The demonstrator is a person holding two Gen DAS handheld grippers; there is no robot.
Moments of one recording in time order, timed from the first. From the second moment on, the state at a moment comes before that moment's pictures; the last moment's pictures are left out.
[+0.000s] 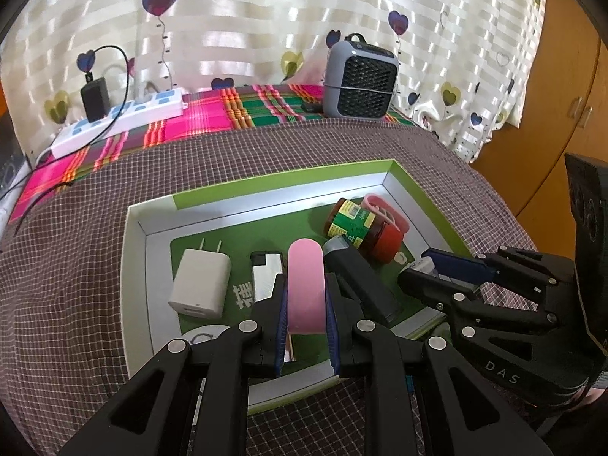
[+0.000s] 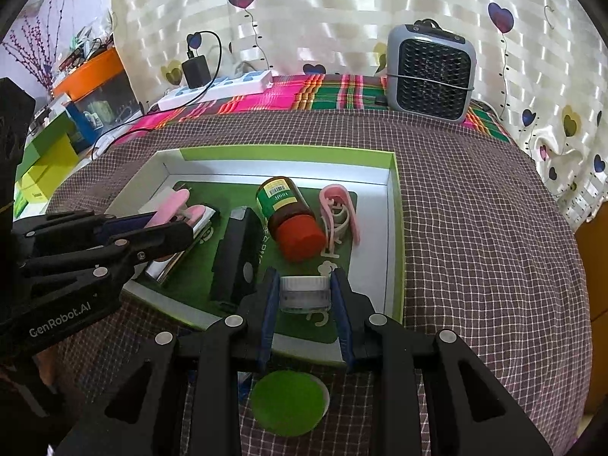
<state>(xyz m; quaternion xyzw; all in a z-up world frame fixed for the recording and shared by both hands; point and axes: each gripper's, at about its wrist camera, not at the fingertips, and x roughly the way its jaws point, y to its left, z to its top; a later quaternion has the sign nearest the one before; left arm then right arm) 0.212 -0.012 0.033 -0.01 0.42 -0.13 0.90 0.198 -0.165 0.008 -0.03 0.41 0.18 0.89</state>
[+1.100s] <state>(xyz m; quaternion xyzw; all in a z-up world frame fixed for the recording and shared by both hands) 0.217 -0.021 0.019 0.00 0.44 -0.14 0.88 0.197 -0.165 0.007 -0.03 0.40 0.18 0.90</state>
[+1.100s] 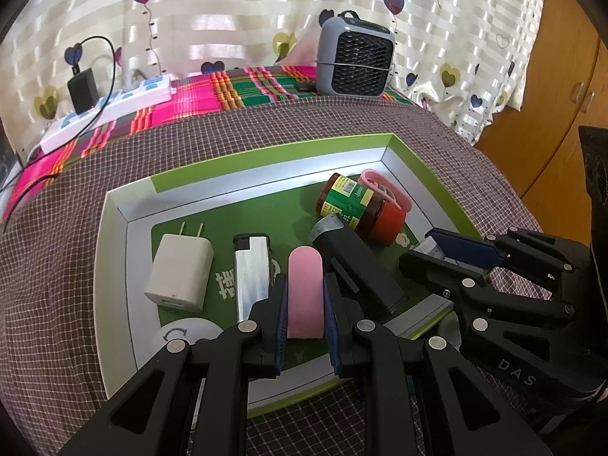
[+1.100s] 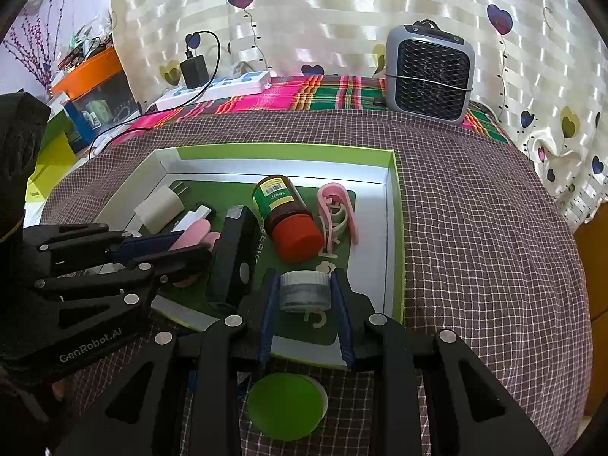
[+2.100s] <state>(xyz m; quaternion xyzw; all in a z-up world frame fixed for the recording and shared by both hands) 0.173 -0.020 0.048 0.00 0.41 -0.13 0.90 0.166 -0.176 0.026 -0.03 0.37 0.16 0.91</state>
